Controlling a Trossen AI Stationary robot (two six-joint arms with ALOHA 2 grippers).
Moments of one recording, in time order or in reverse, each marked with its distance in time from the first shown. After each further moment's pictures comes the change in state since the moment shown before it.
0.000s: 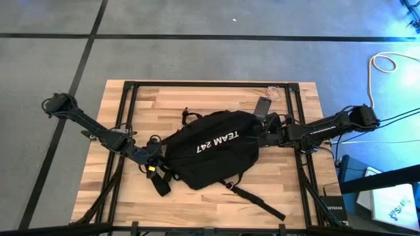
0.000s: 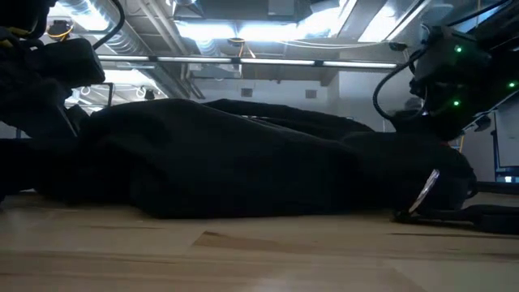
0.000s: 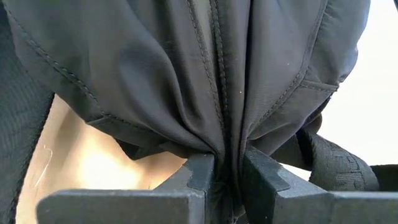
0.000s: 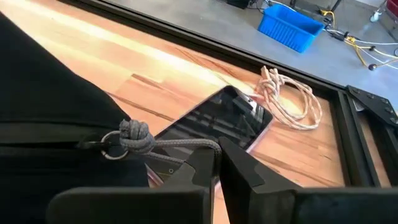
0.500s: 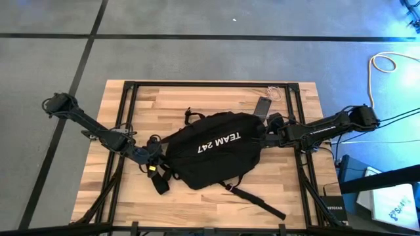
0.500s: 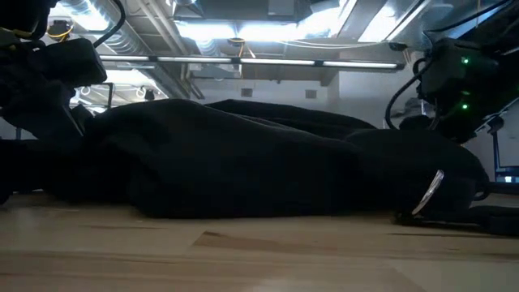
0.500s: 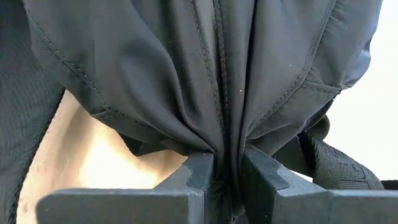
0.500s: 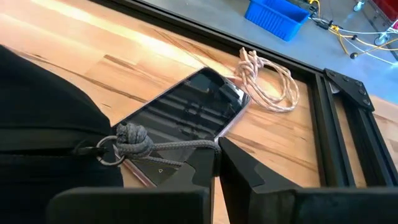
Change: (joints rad) left arm 0.000 0.000 0.000 0.000 -0.049 0.020; right arm 0.000 0.001 0.000 -0.163 -0.022 0.126
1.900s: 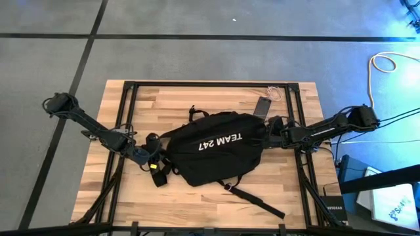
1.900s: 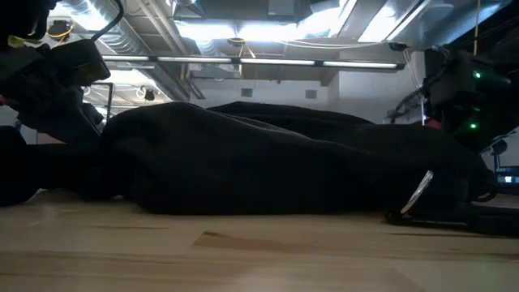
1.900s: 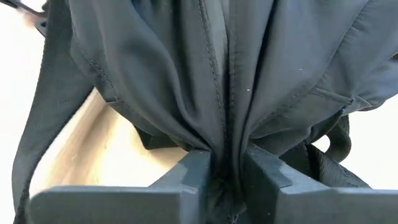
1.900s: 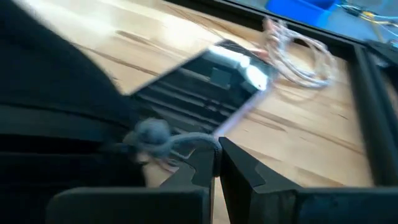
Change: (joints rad) left arm 0.000 0.001 -0.002 0.000 -0.177 0.032; right arm -0.001 0.001 -0.161 0.366 -0.055 -0.134
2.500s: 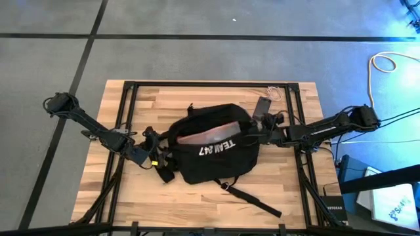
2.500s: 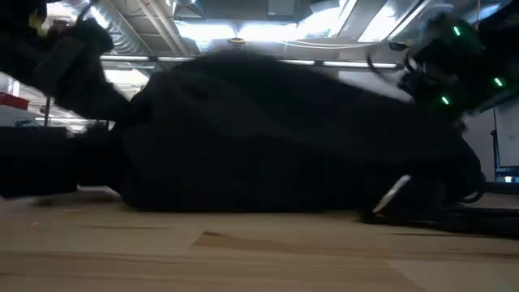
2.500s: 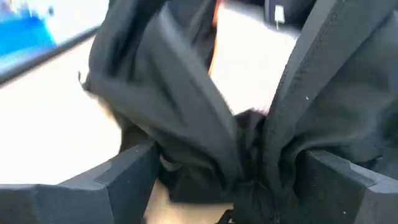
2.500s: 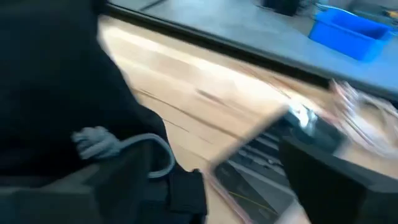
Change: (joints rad) left arm -0.010 0.000 -0.001 0.223 -0.353 0.178; right arm 0.001 -0.016 0.125 0.237 -0.043 -0.325
